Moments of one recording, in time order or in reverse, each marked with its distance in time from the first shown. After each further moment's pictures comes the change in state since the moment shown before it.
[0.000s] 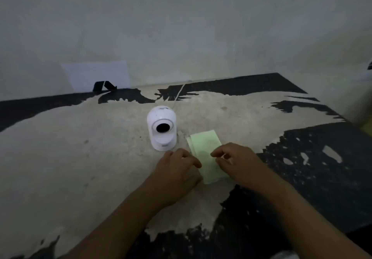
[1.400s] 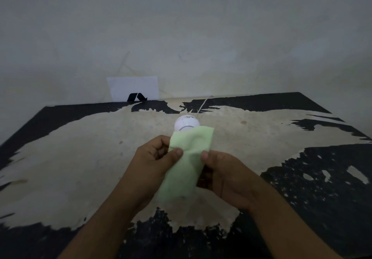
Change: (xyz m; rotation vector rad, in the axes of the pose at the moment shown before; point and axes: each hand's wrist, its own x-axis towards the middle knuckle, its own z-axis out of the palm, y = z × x) left_hand -0.070 0.035 -0.088 -0.979 0.482 -0.269; right_hand -0.014 -0.104 0.010 1.353 -0.399 0.136
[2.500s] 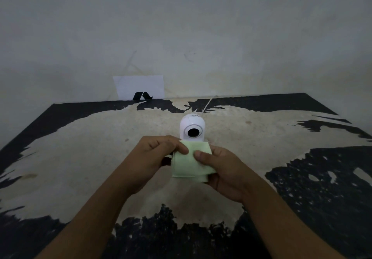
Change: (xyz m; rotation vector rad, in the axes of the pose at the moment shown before) left_hand 0.015 0.001 -0.026 0.113 -0.180 0.018; right_hand 0.018 0.007 0.002 0.016 -0.024 -0.023
